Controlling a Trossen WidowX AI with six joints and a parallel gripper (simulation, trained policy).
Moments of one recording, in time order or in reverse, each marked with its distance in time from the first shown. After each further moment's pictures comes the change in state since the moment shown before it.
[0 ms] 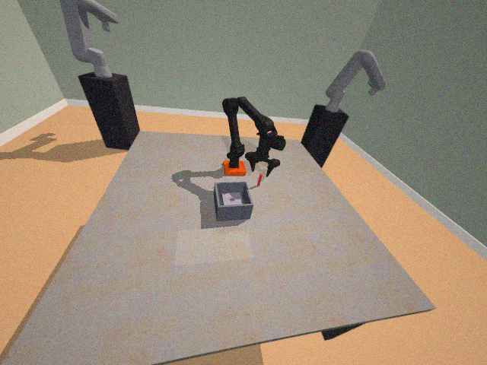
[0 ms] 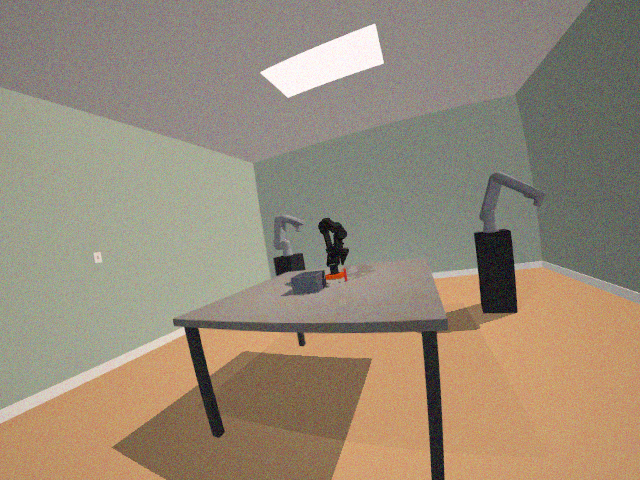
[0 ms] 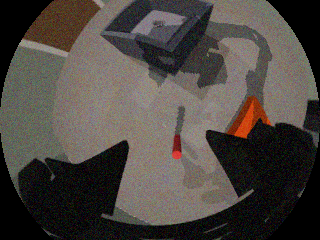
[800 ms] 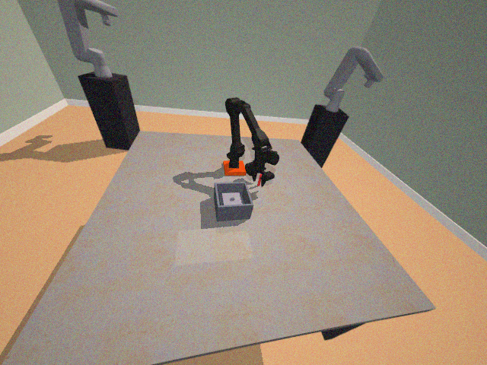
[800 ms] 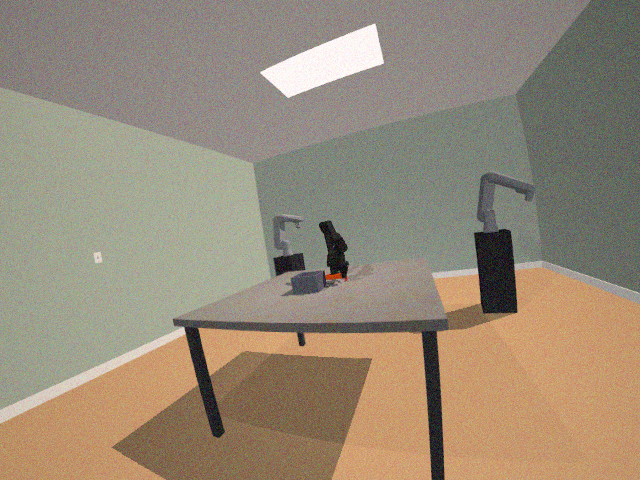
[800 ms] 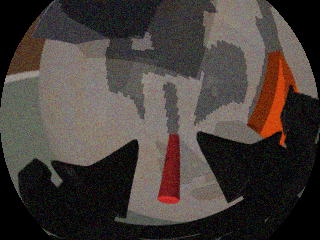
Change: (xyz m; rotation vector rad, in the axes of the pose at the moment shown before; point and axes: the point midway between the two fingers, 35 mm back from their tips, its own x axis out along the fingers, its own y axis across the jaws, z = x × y) arm 0.077 -0.021 -0.031 0.248 0.147 -0.019
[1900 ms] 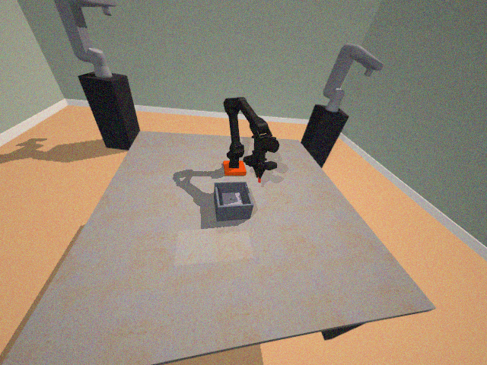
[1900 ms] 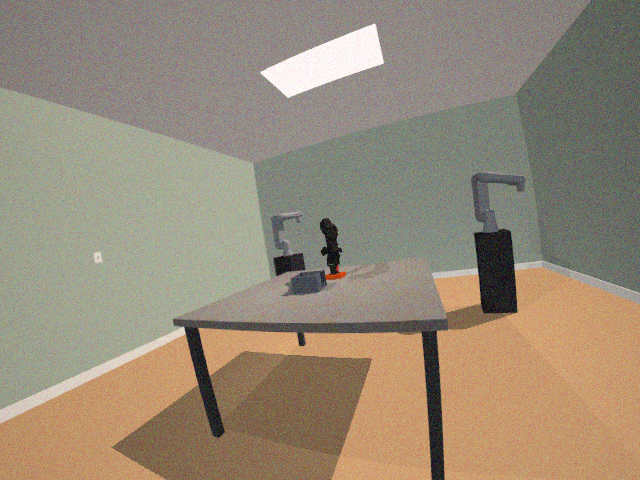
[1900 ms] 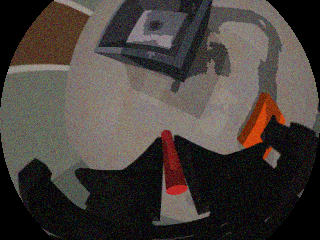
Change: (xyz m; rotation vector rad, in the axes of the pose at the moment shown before) arm -0.078 0.044 0.043 -0.084 -0.079 0.116
